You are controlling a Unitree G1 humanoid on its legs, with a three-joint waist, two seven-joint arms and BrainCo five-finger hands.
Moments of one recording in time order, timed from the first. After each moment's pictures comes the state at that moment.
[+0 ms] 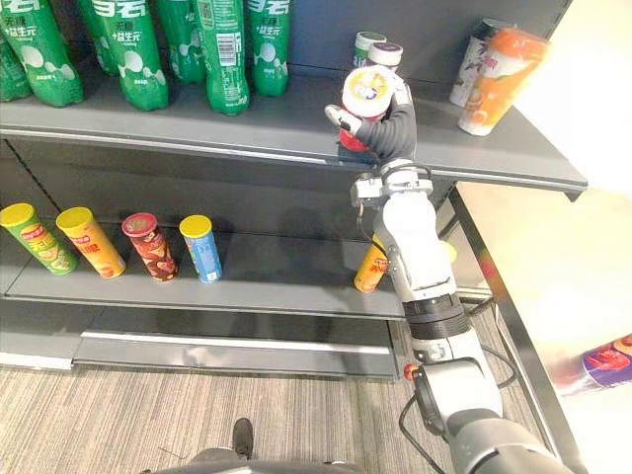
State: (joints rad) left arm 0.19 0.15 0.12 1.06 -0.03 0.08 0.19; right arm -0.68 -0.30 0.08 0.03 0.27 0.02 -0.21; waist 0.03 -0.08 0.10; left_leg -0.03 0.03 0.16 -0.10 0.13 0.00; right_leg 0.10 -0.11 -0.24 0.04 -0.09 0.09
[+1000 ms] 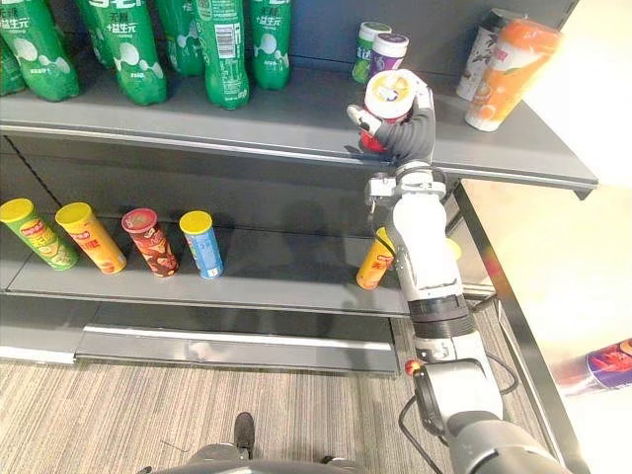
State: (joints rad) left arm 0.19 0.15 0.12 1.05 -0.03 0.07 0.20; right arm -0.67 -0.30 0.00 0.07 0.20 0.01 -0.25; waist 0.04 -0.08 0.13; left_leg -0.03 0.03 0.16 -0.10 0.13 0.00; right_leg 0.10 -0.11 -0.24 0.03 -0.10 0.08
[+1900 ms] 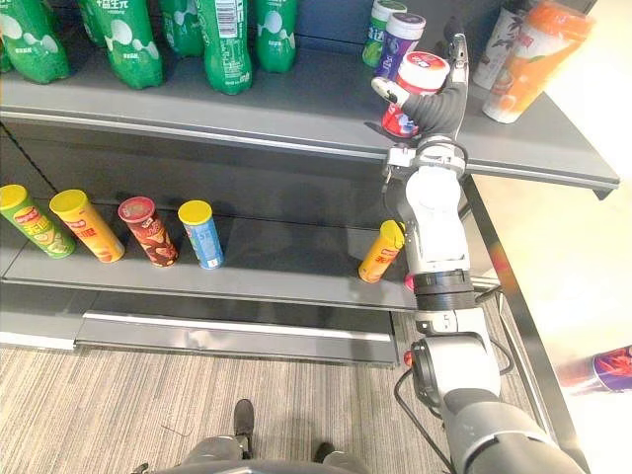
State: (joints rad) left arm 0.18 0.15 0.11 1.05 -0.04 0.07 0.23; right arm -0.80 -0.30 -0.07 0.21 0.15 -0.01 -0.32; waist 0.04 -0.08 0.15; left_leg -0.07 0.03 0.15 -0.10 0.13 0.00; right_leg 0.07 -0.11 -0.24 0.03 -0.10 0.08
